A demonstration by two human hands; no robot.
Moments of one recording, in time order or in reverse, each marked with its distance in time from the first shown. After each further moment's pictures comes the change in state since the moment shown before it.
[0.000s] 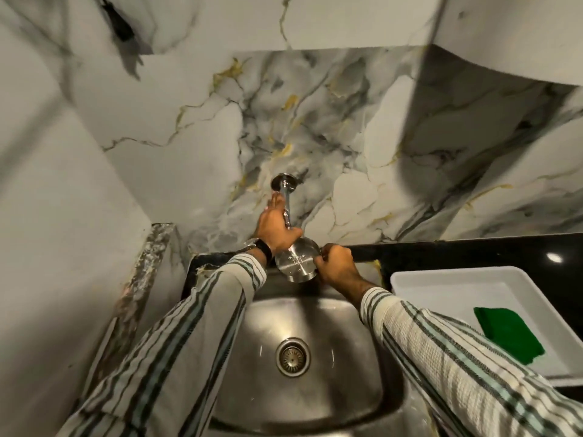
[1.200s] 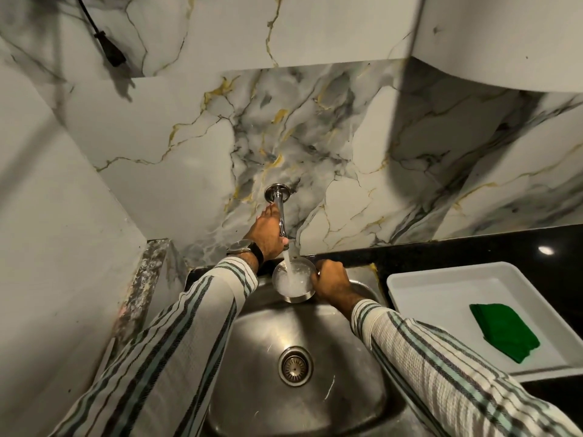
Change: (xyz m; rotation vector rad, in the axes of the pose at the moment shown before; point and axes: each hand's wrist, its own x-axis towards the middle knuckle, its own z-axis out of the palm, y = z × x) left_hand 0.016 -0.003 -0.017 0.346 -0.114 0.118; right_hand -0.004 0.005 0.018 -0.167 -0.011 0.004
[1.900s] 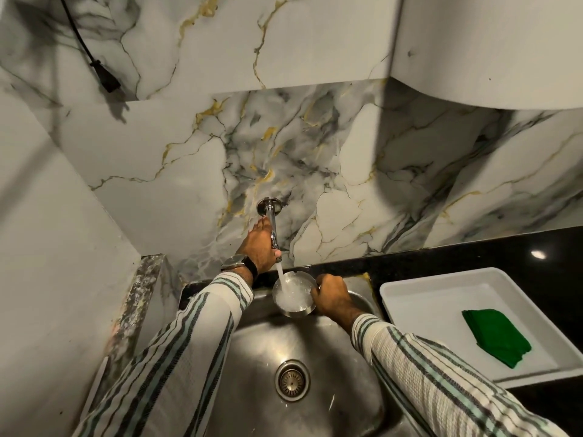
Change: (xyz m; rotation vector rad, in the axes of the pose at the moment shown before) left_hand -0.003 0.001 0.002 -0.060 0.037 -0.013; right_hand -0.009 0.016 -0.006 0.014 0.007 0.030
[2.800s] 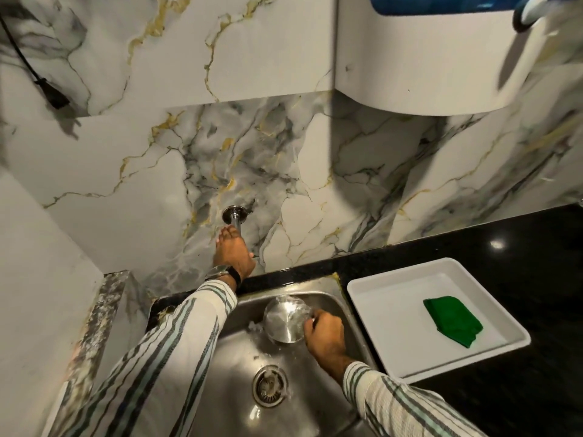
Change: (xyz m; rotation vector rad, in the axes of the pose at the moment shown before) left_hand -0.008 0.035 0.016 0.062 0.103 -0.163; right_hand -0.088 0.065 0.016 0.224 0.254 0.095
